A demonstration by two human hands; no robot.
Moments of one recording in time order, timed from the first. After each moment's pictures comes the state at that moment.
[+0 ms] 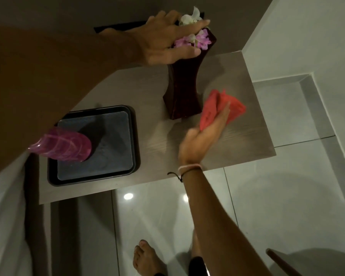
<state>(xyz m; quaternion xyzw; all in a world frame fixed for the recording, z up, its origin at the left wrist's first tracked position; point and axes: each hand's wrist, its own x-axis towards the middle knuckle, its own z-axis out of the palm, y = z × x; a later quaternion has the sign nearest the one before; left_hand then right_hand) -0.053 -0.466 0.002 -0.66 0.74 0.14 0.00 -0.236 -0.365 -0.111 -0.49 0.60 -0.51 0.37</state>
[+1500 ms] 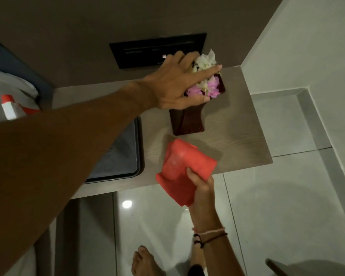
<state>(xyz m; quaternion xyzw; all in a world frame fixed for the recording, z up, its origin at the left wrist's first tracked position) -0.090 -0.427 -0.015 -0.61 0.79 0.04 -0.01 -0.313 -0.288 -0.105 -0.22 0.55 -0.30 0.75</state>
